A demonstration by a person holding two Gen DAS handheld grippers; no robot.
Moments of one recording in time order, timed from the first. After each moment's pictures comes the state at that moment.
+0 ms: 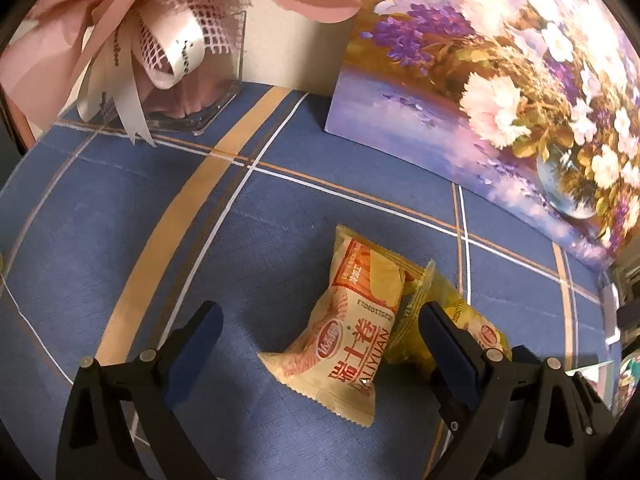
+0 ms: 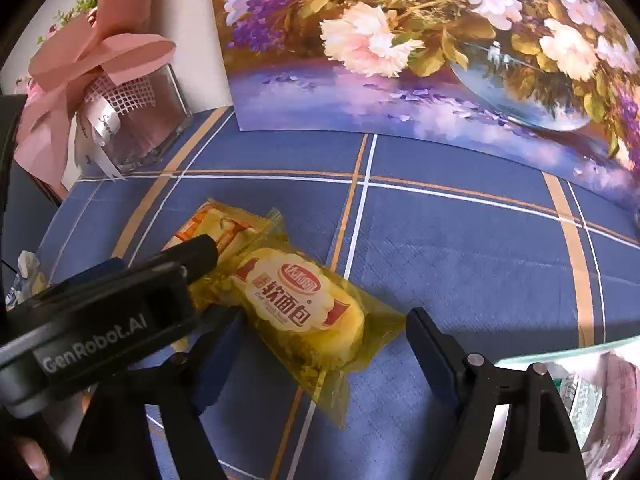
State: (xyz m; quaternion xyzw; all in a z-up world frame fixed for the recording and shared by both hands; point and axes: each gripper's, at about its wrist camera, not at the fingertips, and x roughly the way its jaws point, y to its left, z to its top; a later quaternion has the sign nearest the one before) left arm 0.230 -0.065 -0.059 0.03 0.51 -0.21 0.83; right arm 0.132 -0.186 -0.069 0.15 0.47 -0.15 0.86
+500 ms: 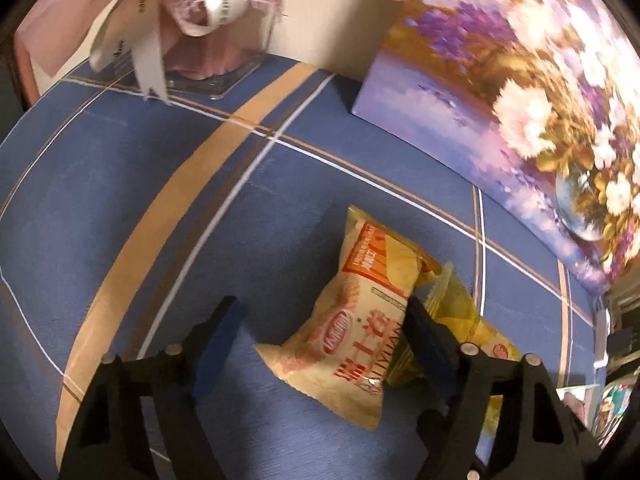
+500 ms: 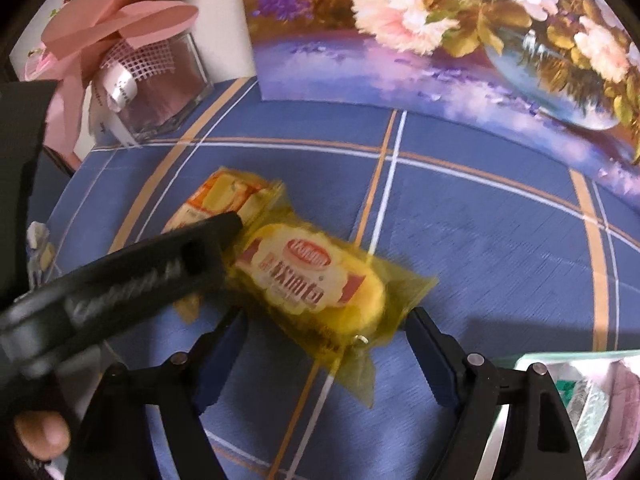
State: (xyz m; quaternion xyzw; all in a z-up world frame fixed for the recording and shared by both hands) left arm 0.242 -0.052 -0.071 -0.01 0.54 -0.18 0.82; right arm 0.132 -0.179 -0.076 0.16 0.51 -0.09 0.84
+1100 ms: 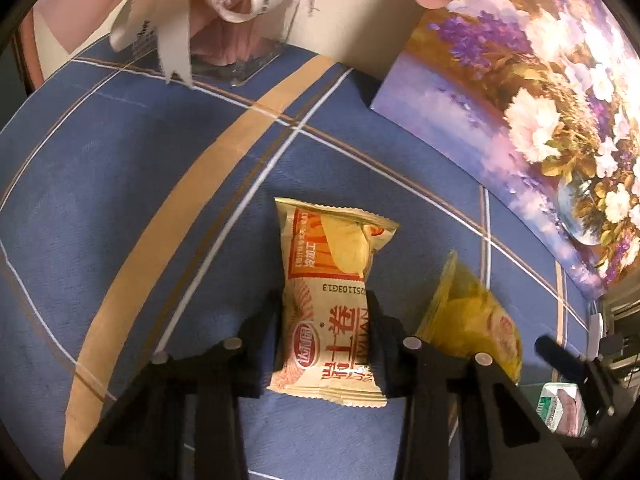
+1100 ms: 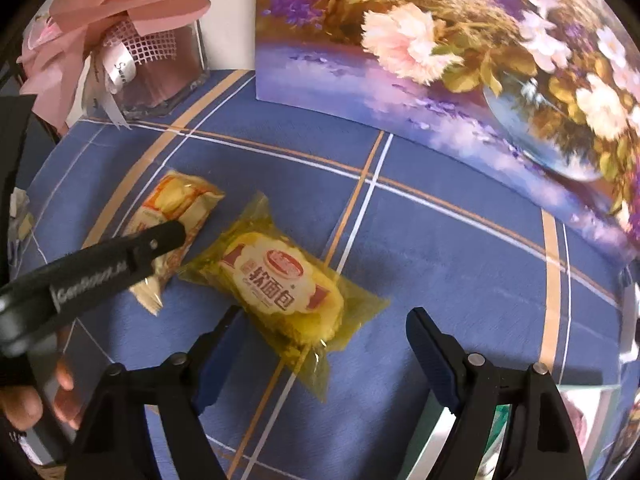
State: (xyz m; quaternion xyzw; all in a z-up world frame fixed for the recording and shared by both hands) left arm 0.244 -0.039 -0.066 -0.03 0.56 -0.18 0.81; right arm 0.149 -0.183 -0.055 0.05 0.54 -0.12 0.83
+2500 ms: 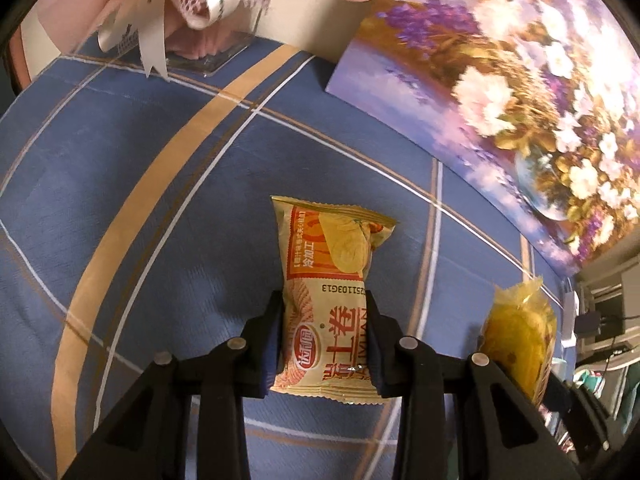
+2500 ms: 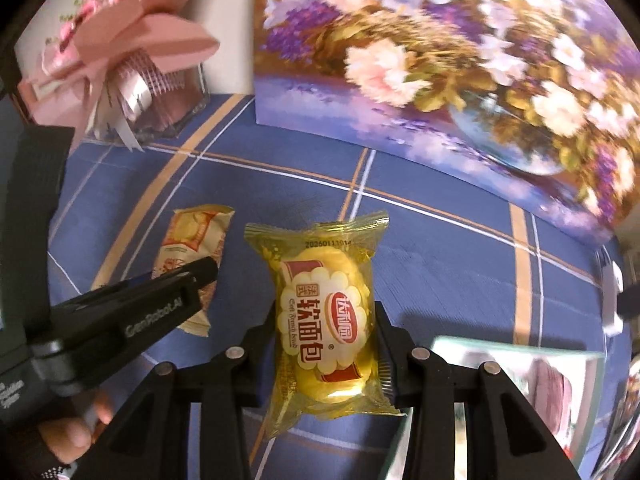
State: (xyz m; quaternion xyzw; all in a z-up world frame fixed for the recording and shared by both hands) left arm 0.199 -0.053 -0.048 -0.03 0.58 -0.21 0.79; right arm 0.110 -0.175 -0.007 0.09 0.52 -0.16 0.84
